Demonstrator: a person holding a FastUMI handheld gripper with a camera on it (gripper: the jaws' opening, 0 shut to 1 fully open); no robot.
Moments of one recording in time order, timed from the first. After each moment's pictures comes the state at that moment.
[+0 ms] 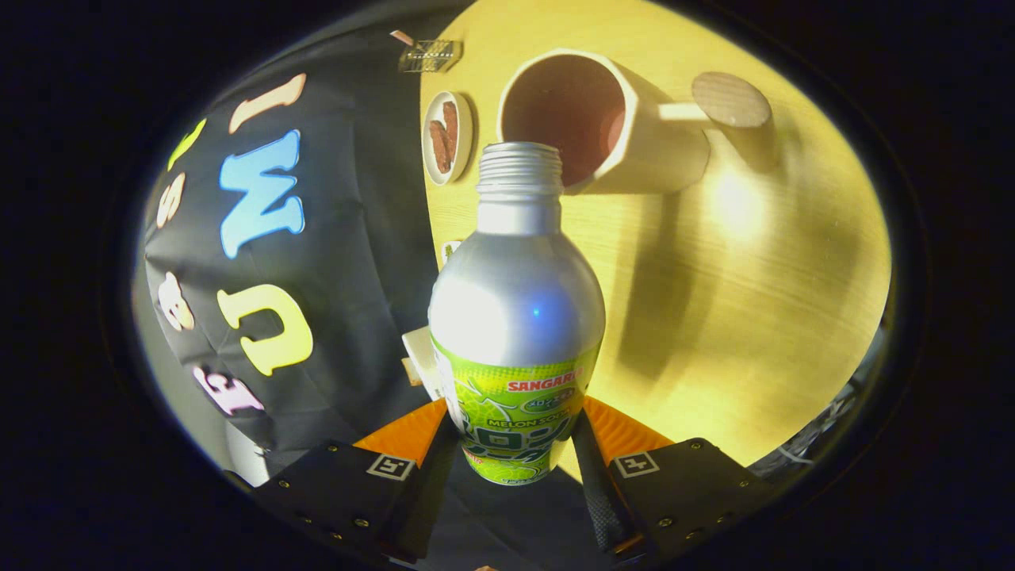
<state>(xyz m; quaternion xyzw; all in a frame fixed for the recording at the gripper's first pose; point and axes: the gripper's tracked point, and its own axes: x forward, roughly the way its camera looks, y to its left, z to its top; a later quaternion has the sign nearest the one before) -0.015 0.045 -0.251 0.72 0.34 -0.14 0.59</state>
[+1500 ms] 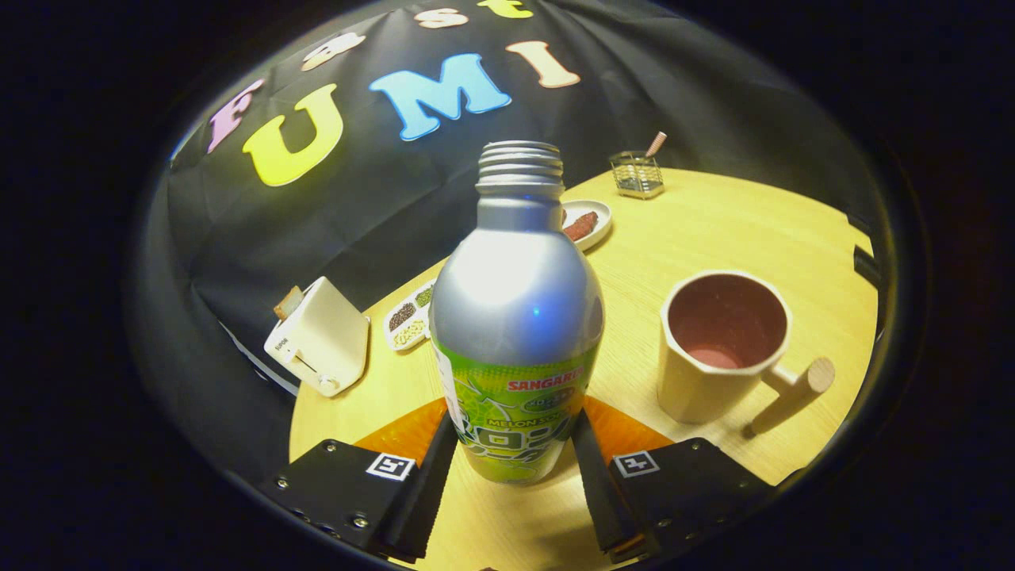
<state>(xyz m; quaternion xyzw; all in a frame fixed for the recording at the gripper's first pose) 0.027 -0.005 -0.296 0.24 0.31 -0.20 0.90</state>
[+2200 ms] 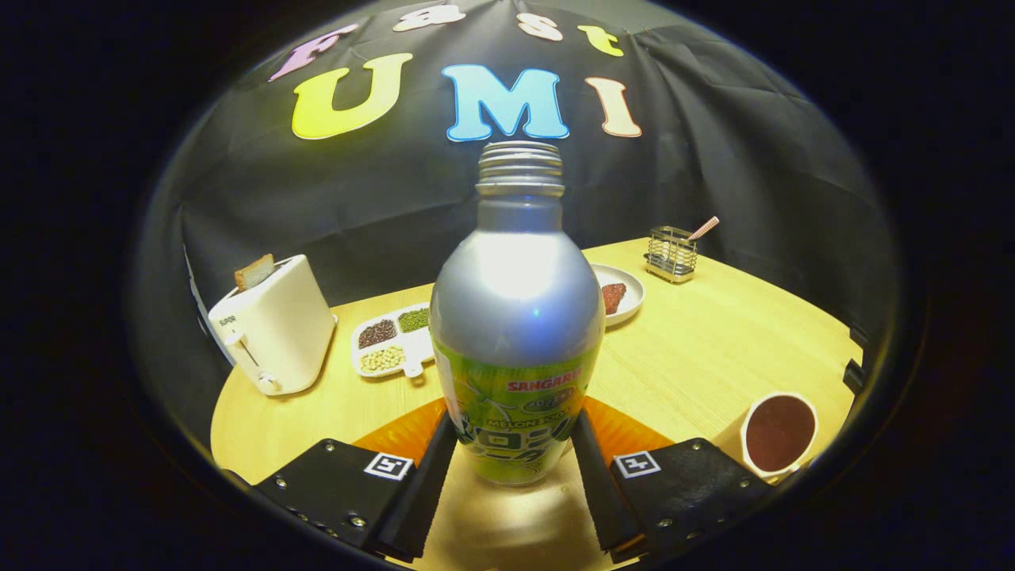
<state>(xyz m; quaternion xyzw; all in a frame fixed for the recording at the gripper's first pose) 0.108 -0.030 -0.301 0.08 0.29 -0.22 0.93</state>
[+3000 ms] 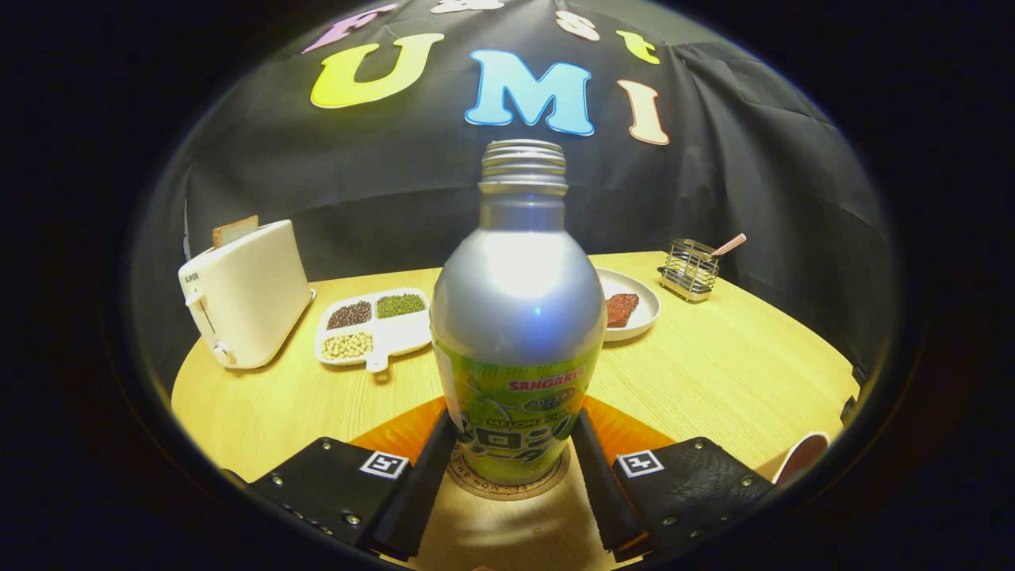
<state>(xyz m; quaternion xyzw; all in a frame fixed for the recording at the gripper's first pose) 0.133 -0.054 -0.335 0.02 0.29 -0.20 0.94</state>
